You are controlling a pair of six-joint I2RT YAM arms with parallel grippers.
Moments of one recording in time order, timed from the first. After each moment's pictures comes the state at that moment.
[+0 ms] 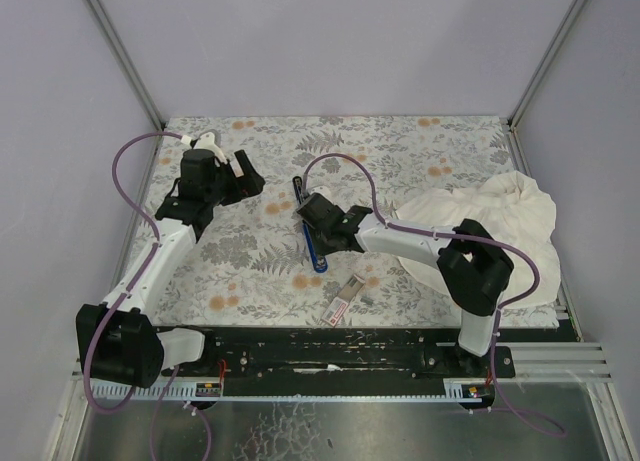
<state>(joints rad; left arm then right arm) -0.15 1.23 0.98 -0.28 0.09 -0.46 0.94 1.85 1.32 -0.47 0.20 0.53</state>
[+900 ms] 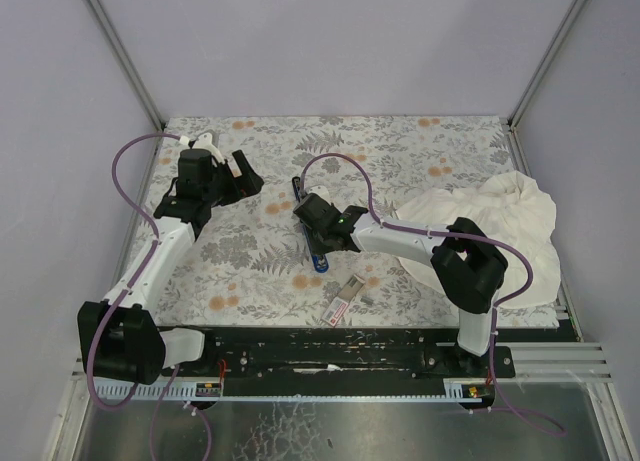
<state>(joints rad) -0.12 1.25 0.98 -0.28 0.15 -0.47 0.95 1.89 1.34 -0.46 0.23 0.54</state>
